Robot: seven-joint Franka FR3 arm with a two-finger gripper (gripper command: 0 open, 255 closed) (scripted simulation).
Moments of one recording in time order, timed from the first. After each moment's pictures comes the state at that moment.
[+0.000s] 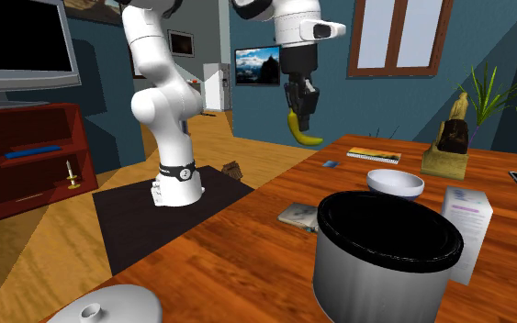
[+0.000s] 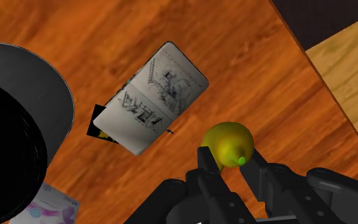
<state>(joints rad) 0.42 -0.34 -0.18 -2.33 0.12 2.01 -0.91</state>
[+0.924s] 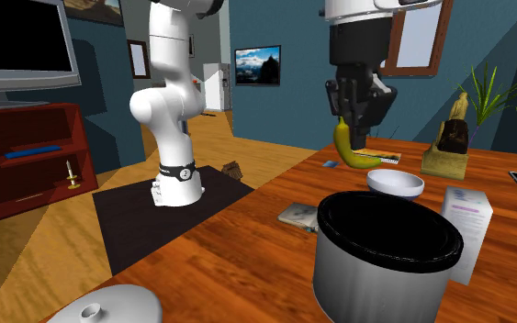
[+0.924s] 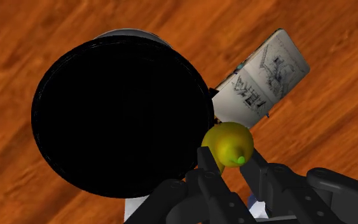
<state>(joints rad) 0.33 0.15 -0.31 -1.77 0.23 1.88 -1.15</state>
